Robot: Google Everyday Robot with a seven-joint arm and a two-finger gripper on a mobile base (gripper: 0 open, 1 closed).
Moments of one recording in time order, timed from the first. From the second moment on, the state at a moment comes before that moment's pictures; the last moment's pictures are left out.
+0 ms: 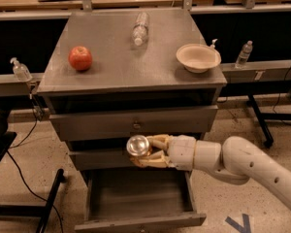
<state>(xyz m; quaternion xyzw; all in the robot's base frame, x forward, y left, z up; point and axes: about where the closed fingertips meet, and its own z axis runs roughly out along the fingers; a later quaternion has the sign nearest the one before) 0.505 -0.012 0.697 -0.51 0.57 0.31 0.56</state>
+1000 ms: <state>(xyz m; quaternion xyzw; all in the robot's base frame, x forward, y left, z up) 0.525 -0.027 0.588 -0.43 0.59 0.36 0.58</state>
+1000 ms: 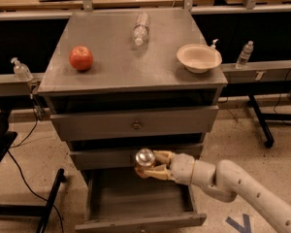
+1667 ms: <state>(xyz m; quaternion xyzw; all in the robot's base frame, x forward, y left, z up) 0.540 -0.042 0.440 -0.36 0.61 0.40 0.58</state>
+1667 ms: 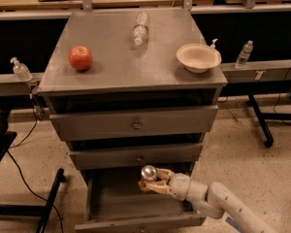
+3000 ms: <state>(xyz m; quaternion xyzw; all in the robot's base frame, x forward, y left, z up) 0.548 -0.046 0.256 -0.26 0.75 0.34 0.50</state>
